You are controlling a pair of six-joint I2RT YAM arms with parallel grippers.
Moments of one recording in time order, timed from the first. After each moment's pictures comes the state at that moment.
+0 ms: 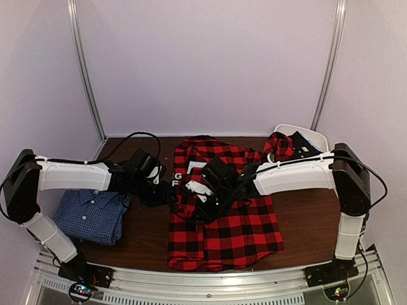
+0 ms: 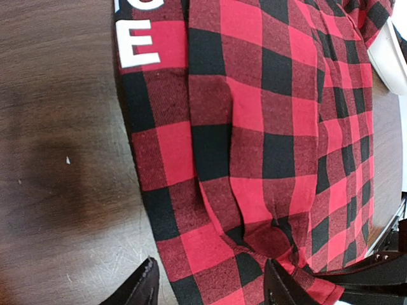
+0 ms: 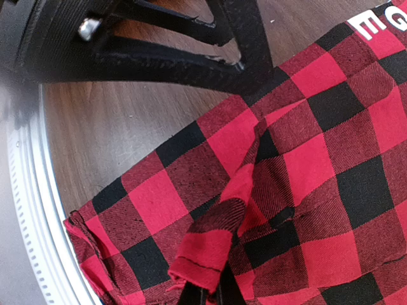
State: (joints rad) left arm -0.72 1.56 0.90 -0.30 0.18 -0.69; right arm 1.02 1.93 1.36 -0.38 -0.28 0.12
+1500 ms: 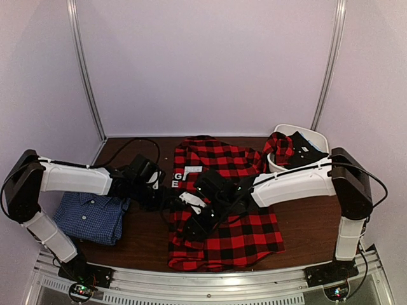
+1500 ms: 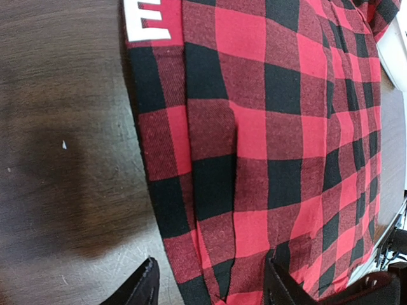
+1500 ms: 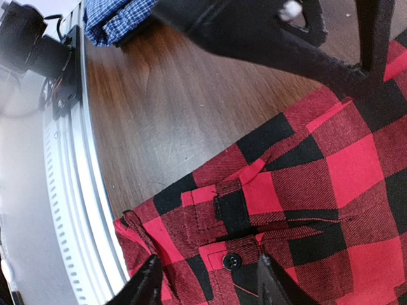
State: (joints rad) left arm -0.72 1.57 0.84 -0.24 0.19 -0.70; right arm 1.11 1.93 1.30 -0.26 -0.36 0.23
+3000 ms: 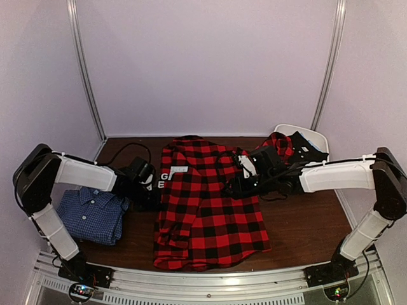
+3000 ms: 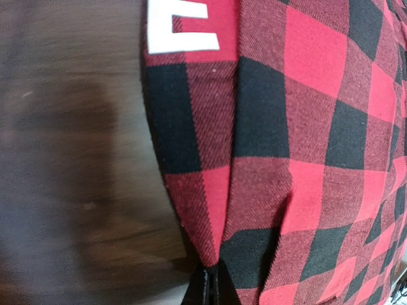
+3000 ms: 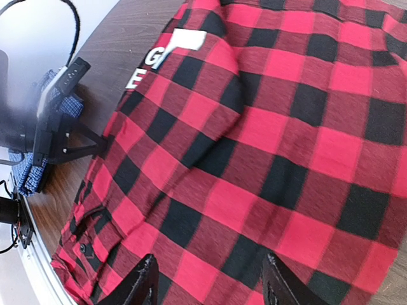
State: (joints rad) left arm -0.62 1.70 0.85 -0.24 0.14 -0.70; right arm 0.77 1.59 0.94 -0.05 -0.15 0.45
